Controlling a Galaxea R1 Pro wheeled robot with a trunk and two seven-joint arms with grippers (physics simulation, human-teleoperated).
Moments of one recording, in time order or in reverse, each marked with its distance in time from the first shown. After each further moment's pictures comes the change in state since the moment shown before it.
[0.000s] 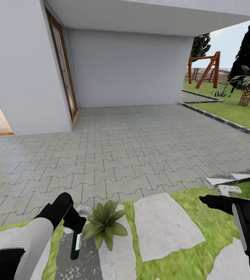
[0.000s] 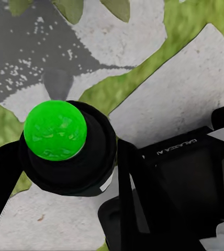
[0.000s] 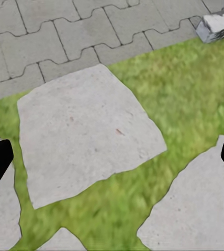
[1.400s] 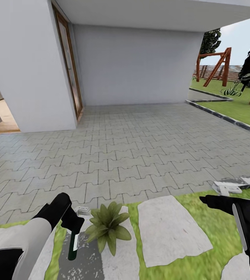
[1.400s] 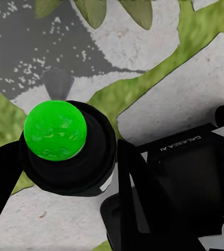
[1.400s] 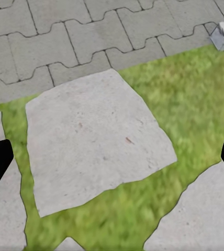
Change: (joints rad) left arm 0.001 0.015 0.001 0.002 0.000 0.002 0.000; right arm 0.000 -0.002 0.000 0.001 0.000 0.000 0.000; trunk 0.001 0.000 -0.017
